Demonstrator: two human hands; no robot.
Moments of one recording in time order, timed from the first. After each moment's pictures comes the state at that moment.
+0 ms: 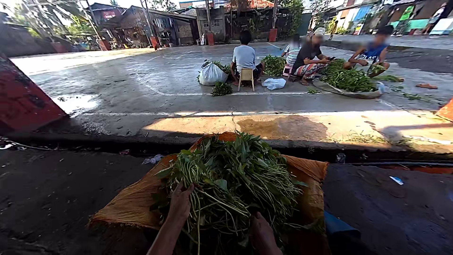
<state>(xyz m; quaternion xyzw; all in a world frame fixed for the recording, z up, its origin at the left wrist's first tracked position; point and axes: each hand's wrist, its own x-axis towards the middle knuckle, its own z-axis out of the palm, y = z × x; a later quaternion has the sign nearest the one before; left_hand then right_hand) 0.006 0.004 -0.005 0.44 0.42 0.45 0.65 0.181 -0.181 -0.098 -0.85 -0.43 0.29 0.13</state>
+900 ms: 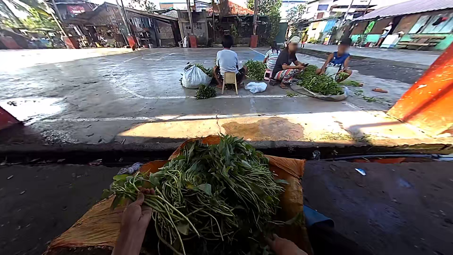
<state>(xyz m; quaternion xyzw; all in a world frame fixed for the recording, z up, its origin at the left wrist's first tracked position) -0.027 0.046 -0.001 0.21 0.38 0.62 0.65 0.256 -0.279 -0.088 -0.77 -0.45 0.44 -0.06</state>
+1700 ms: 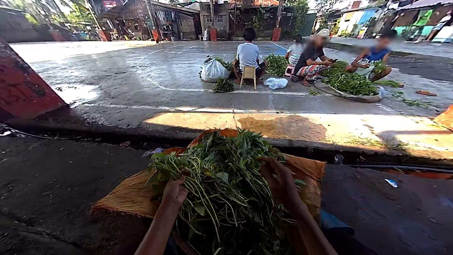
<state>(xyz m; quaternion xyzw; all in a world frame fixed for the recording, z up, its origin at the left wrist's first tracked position) -0.012 0.024 -0.002 0.25 0.39 0.52 0.72 0.247 -0.178 0.048 -0.62 -0.59 0.02 0.51</state>
